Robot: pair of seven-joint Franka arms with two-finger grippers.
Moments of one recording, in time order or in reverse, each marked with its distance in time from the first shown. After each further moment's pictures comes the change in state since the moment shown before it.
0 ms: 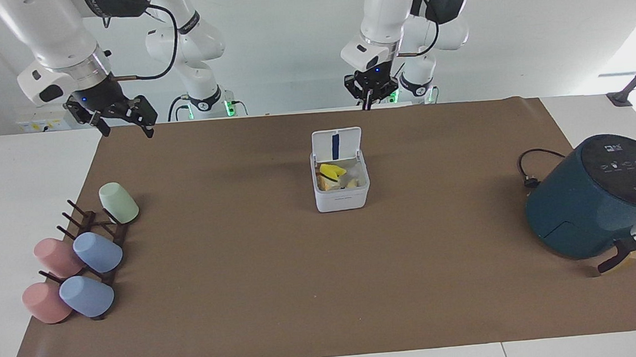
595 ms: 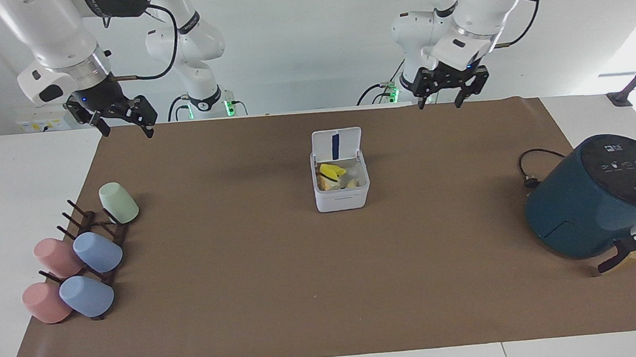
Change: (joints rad) left arm 0.310 0.086 0.005 0.310 0.028 -0.295 0.194; right arm 0.000 0.000 0.000 0.000 0.000 0.000 0.000
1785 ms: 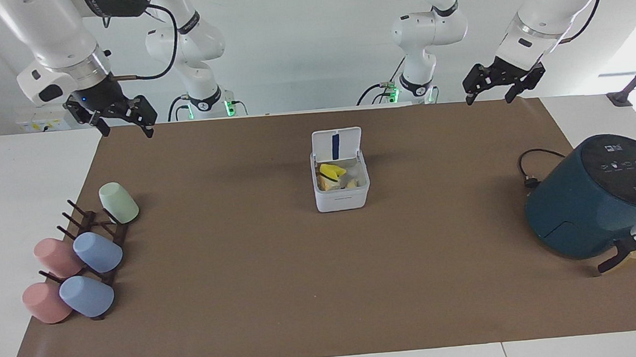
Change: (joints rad) left arm 0.250 0.016 0.028 0.065 0.026 -0.110 0.243; right arm 0.000 0.000 0.000 0.001 0.000 0.000 0.000
